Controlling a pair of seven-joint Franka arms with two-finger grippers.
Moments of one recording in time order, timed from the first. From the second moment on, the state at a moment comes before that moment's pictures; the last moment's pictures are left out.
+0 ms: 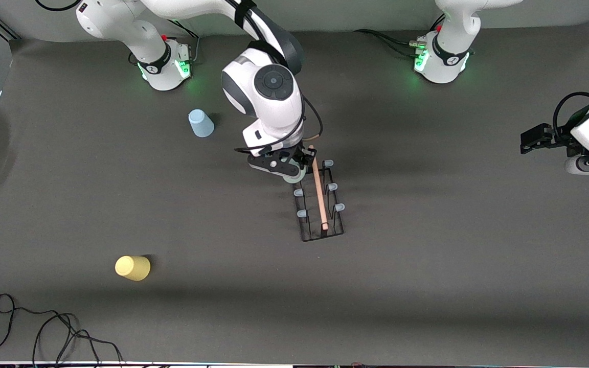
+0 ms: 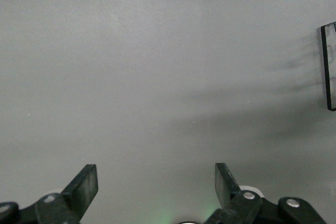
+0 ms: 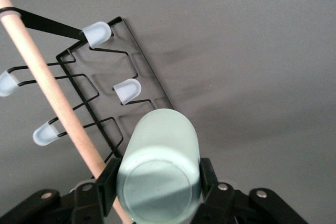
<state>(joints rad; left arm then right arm) 0.06 0.03 -0.08 -1.65 0.03 1.57 0.08 0.87 0.51 -0.09 -1.52 0.05 2.03 1.12</state>
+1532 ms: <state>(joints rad) 0.06 0.03 -0.08 -1.65 0.02 1.57 0.08 0.42 0.43 -0.12 -1.34 0.04 1.75 0.36</state>
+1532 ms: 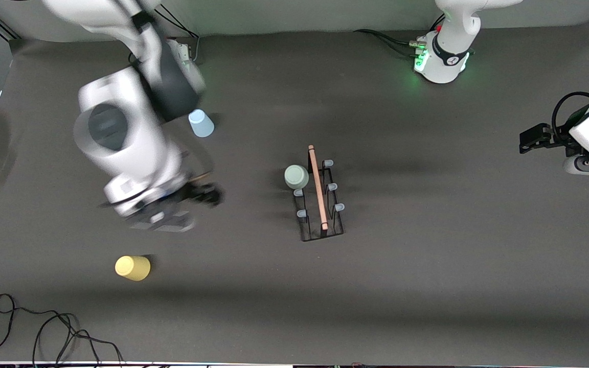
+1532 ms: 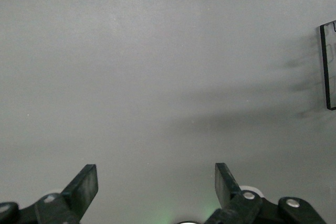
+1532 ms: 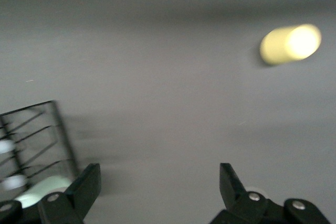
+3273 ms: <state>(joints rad) 0.06 0.03 -0.08 -1.65 0.02 1.56 0.08 0.08 0.71 -0.11 -1.56 0.08 2.35 -0.08</state>
